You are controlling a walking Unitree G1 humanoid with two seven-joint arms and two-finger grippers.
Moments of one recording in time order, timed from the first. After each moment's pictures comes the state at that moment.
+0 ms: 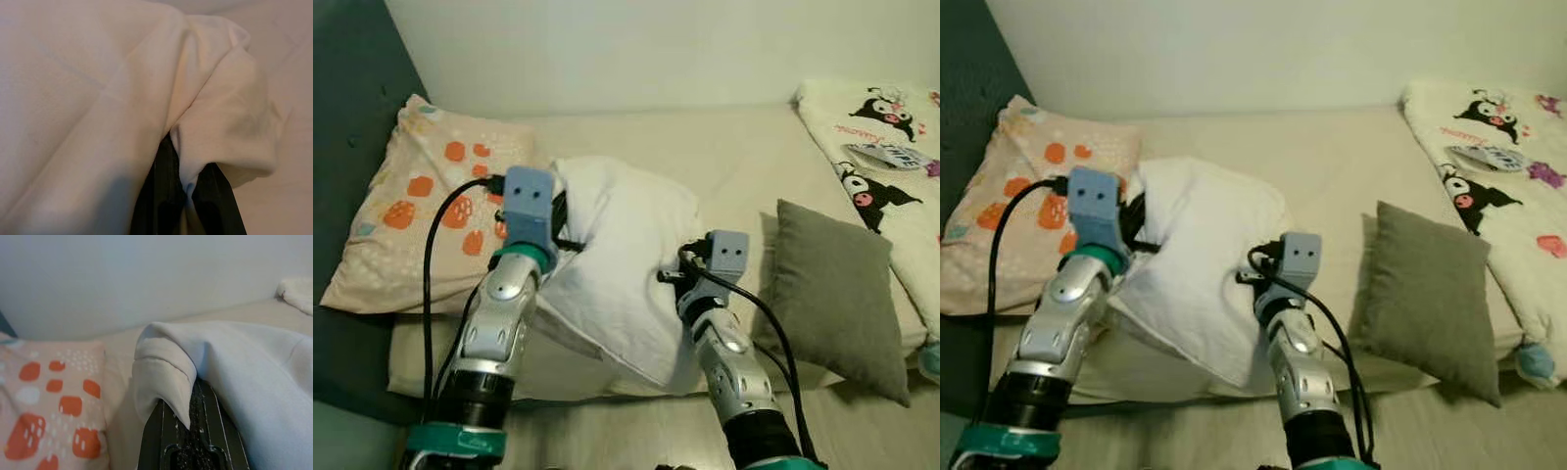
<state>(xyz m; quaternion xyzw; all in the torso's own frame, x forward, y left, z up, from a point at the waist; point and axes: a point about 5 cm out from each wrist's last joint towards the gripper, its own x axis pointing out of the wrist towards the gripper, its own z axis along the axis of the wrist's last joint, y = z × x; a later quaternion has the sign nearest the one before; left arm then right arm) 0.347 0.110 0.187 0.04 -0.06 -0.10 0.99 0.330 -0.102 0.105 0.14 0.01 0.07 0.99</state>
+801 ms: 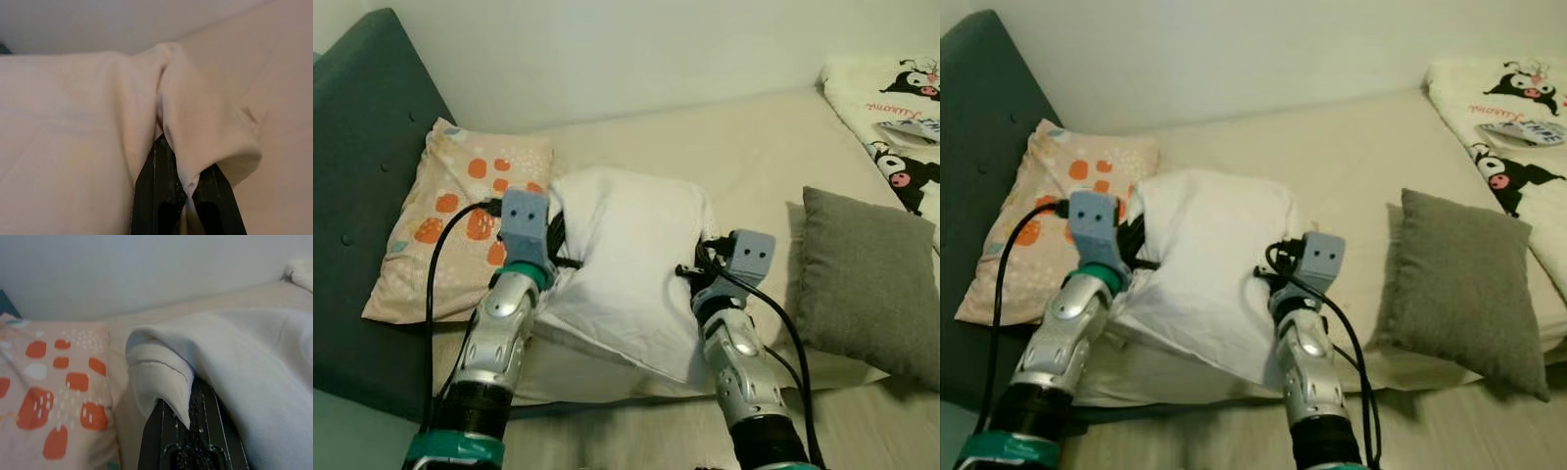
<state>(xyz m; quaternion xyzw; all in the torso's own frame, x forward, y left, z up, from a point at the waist) 0.340 0.131 0.142 0.00 -0.03 -0.09 1.00 0.326 -0.120 0.112 0.12 -0.02 0.01 0.99</state>
